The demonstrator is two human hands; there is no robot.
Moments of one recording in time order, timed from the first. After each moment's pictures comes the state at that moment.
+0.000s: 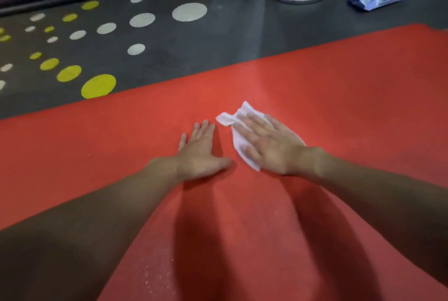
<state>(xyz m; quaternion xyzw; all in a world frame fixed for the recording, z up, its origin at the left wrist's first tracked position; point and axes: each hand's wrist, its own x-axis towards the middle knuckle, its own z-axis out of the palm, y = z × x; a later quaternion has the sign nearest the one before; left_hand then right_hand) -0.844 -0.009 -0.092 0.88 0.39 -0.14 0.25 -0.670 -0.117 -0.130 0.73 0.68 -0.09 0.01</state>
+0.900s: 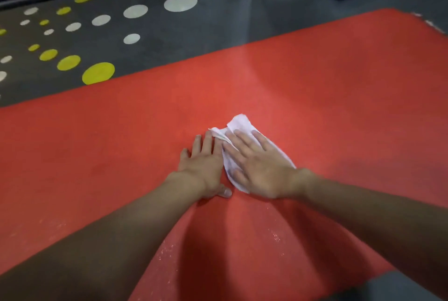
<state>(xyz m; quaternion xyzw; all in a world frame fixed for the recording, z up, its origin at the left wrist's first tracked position) -0.889 -0.101 -0.085 0.90 0.32 -0.28 0.10 -0.755 -0.203 -0.134 0.71 0.70 -0.06 0.03</state>
